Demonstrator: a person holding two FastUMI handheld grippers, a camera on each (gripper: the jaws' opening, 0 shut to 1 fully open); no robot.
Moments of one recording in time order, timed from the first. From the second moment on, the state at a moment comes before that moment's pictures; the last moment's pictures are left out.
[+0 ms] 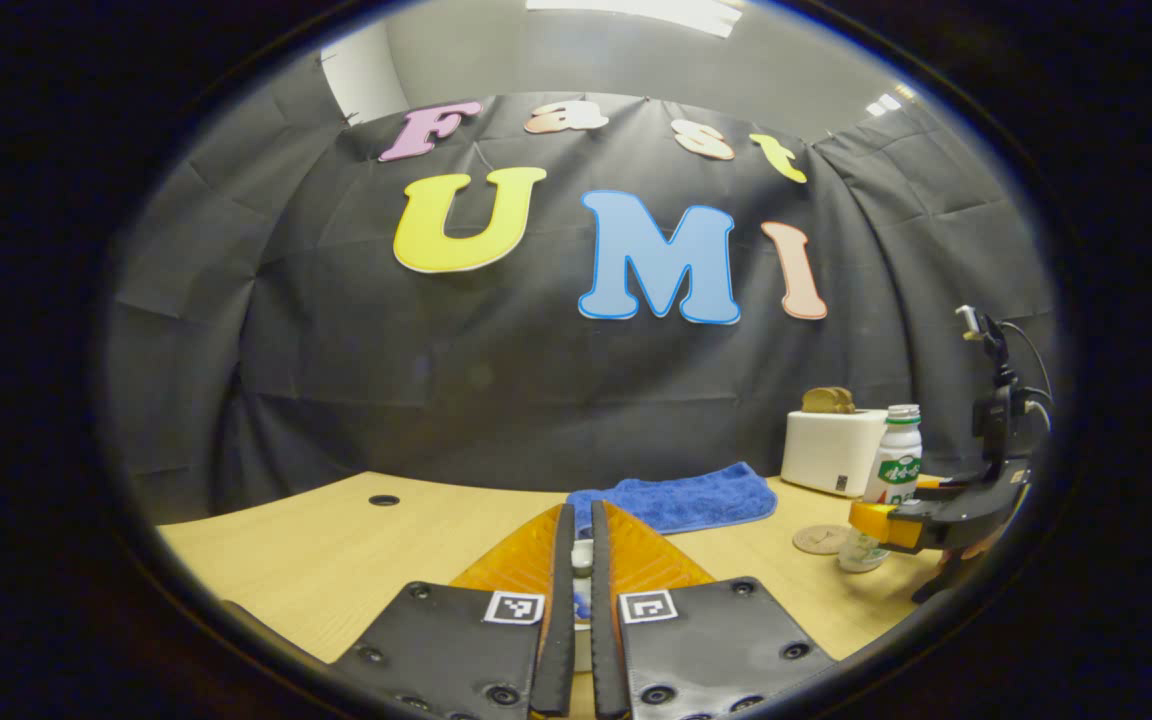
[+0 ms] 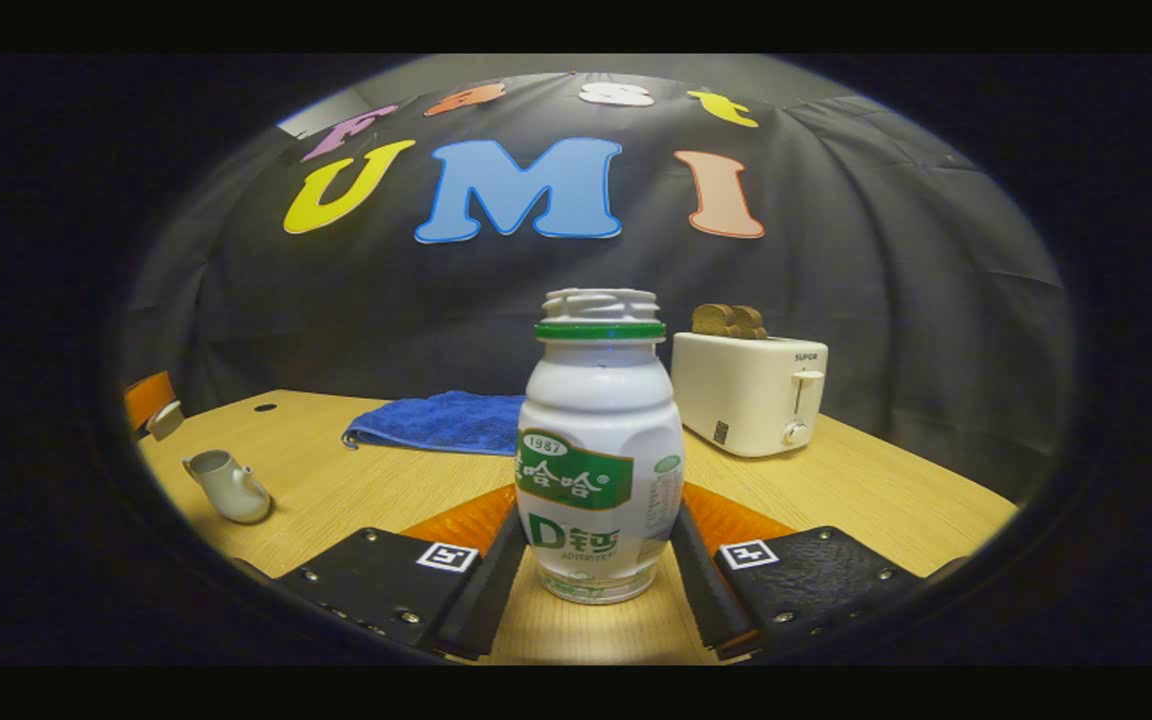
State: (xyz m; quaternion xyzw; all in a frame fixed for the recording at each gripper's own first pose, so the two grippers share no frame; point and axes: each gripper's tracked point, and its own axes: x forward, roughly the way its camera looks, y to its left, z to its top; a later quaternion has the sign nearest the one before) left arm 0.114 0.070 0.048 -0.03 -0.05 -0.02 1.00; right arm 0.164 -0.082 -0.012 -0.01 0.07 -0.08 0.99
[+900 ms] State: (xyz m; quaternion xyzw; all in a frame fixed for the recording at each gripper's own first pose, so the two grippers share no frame) left arm -0.029 0.077 0.044 -0.02 -0.05 -0.05 1.00; right arm 0.155 -0.021 -0.004 -0.15 0.09 -0.02 0.98
